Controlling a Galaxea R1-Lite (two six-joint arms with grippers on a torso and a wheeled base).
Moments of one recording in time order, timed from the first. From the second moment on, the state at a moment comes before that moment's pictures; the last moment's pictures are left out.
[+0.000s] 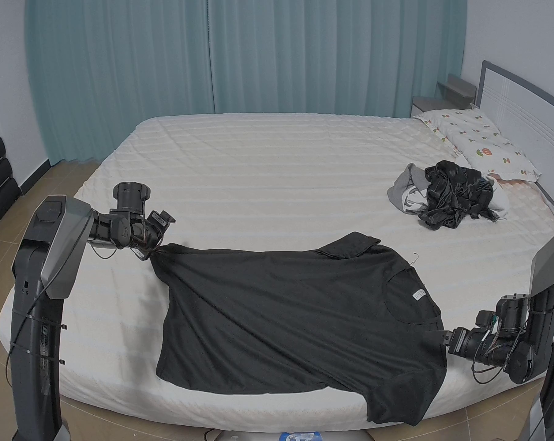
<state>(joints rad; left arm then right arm) 0.00 2.57 -1.86 -0.07 -0.05 -0.96 -0.06 2.31 -0.09 -1.55 0.37 0.43</state>
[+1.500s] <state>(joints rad) 0.08 2.21 -0.93 -0.48 -0.45 -0.83 -0.08 2.27 -0.09 -1.55 0.37 0.47</state>
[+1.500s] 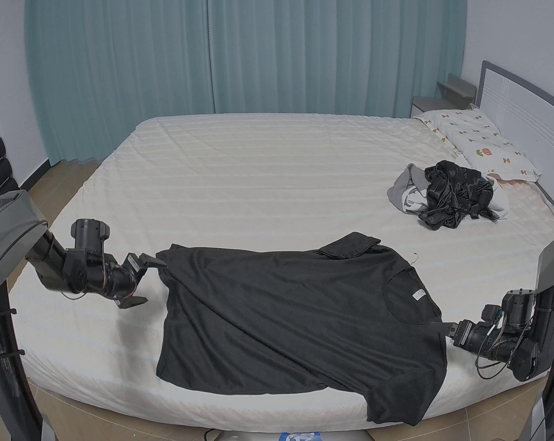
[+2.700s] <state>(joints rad) -0.19 2.25 -0.13 -1.26 -0.23 -0.56 -0.05 2.24 -0.06 -1.55 0.38 0.47</state>
